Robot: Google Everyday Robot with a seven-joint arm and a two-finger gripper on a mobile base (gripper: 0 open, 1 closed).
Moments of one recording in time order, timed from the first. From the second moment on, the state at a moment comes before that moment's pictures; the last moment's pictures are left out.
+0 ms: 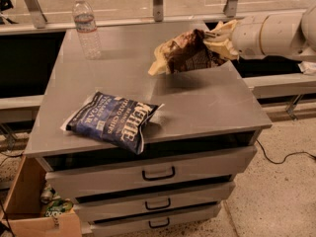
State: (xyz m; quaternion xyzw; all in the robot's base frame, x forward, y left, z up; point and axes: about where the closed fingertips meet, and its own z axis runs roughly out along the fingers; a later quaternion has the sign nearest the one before) arm 0.669 -0.154 0.960 -0.52 0.64 0.03 0.56
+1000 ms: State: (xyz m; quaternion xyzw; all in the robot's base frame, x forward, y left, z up) arm 0.605 -0.141 0.927 -0.46 0.70 0.05 0.54
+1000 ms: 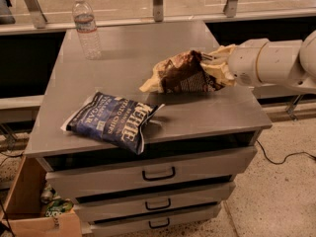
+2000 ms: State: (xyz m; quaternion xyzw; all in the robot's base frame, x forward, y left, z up) arm 0.568 -0.105 0.911 -0.46 0.72 0.11 0.52
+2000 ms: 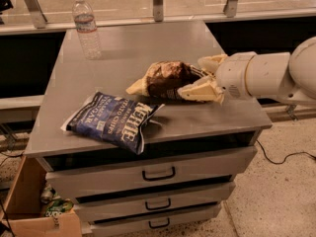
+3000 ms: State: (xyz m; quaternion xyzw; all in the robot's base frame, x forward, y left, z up) arm 0.591 -0.165 0.977 -0.47 0.67 0.04 0.57
